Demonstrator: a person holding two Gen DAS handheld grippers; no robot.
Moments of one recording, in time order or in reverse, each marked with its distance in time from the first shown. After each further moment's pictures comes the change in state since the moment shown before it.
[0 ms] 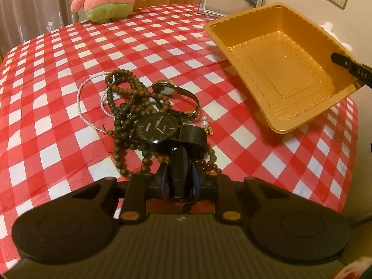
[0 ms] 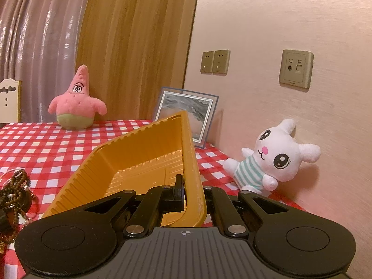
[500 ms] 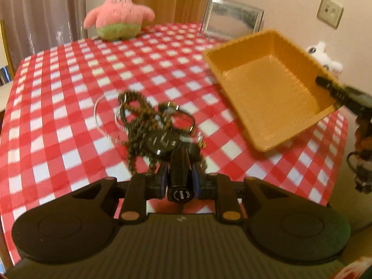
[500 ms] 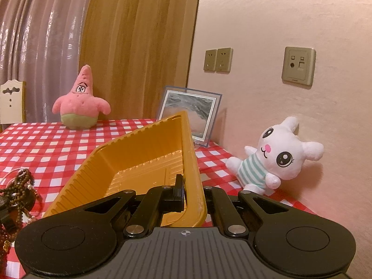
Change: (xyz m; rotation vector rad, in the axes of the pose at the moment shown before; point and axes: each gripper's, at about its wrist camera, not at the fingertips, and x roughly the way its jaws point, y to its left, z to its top) left arm -0.056 -0.006 0.005 -0.027 -0.085 0.007; right arm 0.000 -0.004 -0.002 0.004 0.004 0.031
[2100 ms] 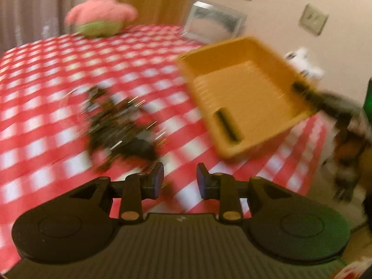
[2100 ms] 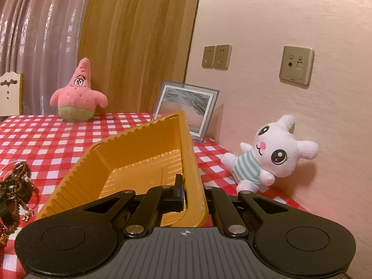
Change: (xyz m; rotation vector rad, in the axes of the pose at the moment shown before) left arm 0.002 -0.020 -0.022 -0.050 0.008 -0.076; right arm -0.004 -0.001 -0.001 -0.022 0.031 -0.024
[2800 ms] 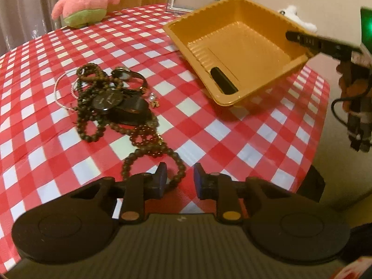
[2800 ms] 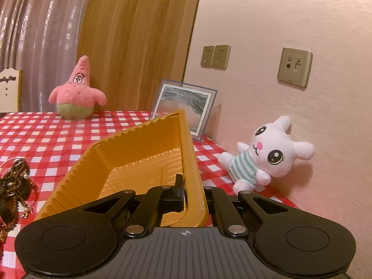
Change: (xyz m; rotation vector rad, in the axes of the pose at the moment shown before) left arm 0.020 -0.028 -0.031 0.155 0.083 0.019; right arm -0.006 0.002 0.003 -0.016 0.007 -0.009
